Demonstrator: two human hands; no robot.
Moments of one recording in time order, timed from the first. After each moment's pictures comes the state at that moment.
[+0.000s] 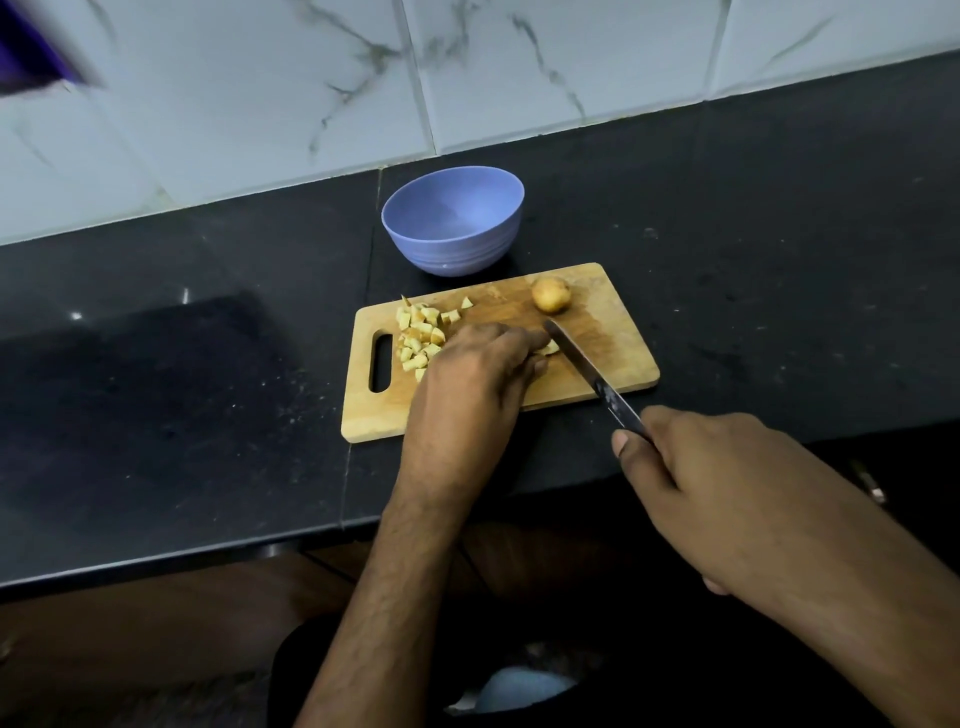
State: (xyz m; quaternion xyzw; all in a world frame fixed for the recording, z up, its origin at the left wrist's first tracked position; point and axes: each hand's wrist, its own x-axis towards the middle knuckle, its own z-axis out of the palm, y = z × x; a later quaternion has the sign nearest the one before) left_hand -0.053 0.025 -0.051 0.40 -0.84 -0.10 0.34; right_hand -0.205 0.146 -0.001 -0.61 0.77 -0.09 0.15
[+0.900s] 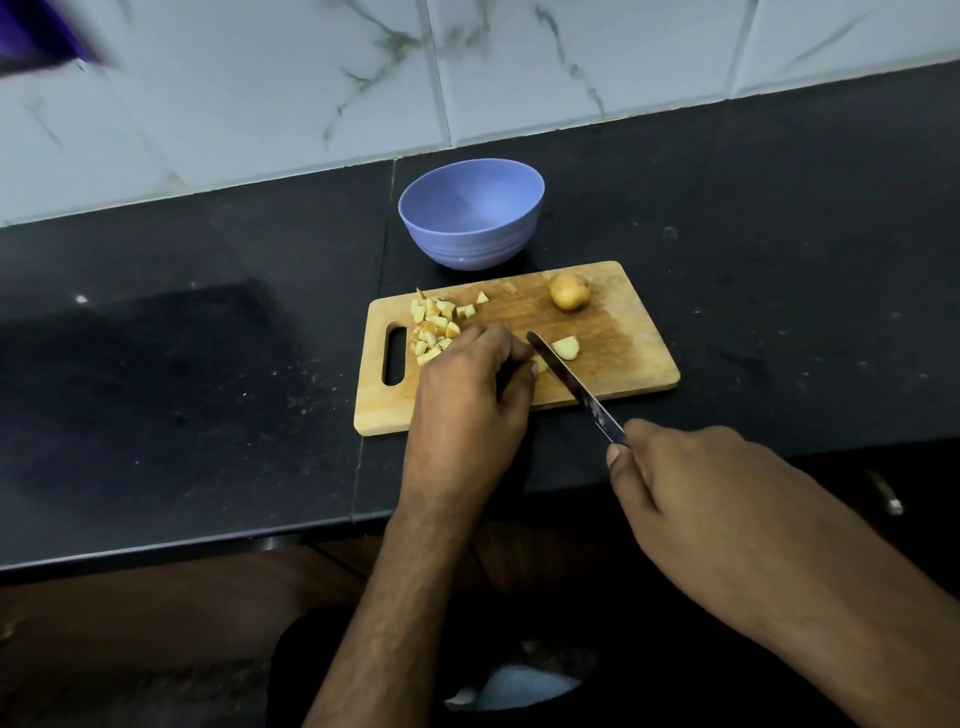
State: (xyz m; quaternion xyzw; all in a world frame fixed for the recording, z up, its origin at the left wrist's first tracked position) left_hand -0.045 0.032 -0.053 0.48 -0.77 -0.17 0.38; right_hand -0.185 0.142 -0.001 -0.65 0.75 -0.07 0.14
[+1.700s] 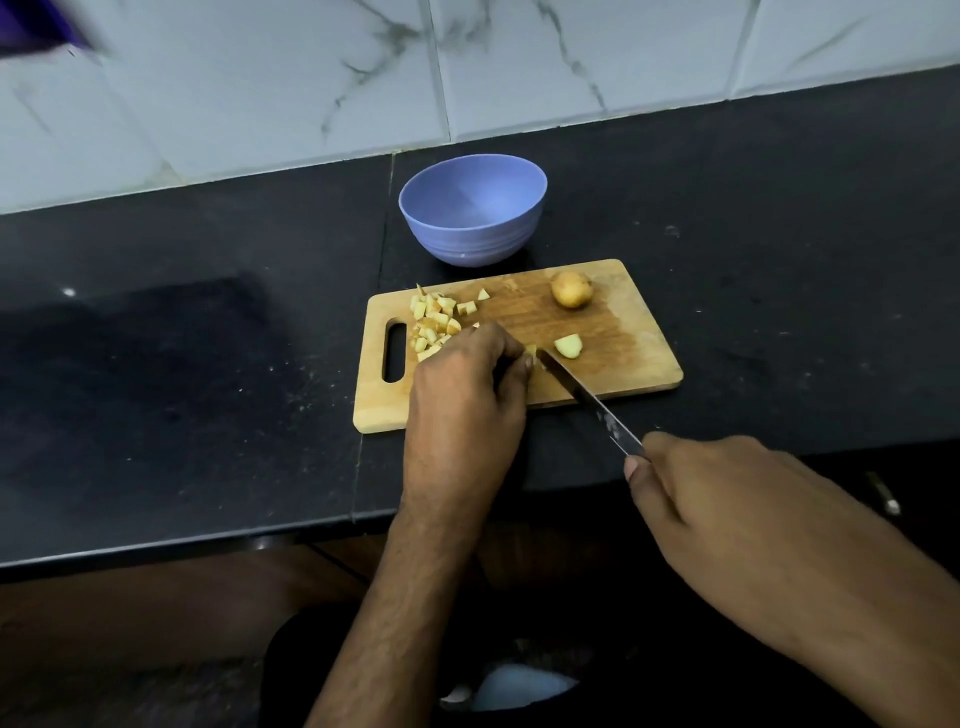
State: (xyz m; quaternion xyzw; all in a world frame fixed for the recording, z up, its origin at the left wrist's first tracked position) left_hand -0.046 0.037 -0.051 0.51 -0.75 -0.15 0.39; right_hand -0.190 0.146 0.001 -0.65 0.75 -0.03 0.13
